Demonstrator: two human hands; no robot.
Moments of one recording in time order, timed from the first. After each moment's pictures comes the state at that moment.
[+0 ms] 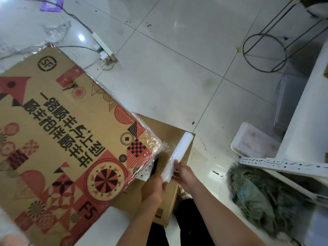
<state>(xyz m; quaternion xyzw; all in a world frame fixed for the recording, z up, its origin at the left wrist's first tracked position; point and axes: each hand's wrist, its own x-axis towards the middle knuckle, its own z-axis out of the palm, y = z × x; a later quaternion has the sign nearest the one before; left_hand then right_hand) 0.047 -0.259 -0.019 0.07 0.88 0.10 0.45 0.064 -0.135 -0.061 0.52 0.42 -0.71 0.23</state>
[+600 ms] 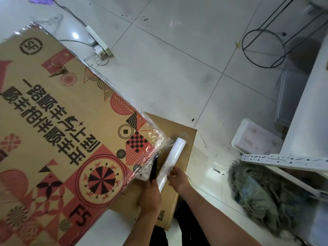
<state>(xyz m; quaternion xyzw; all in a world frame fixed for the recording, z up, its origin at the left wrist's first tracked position) 0.086 -0.284 -0.079 0.06 0.90 0.07 0.42 0.083 -0.170 -0.100 0.45 0.66 -0.51 0.31</state>
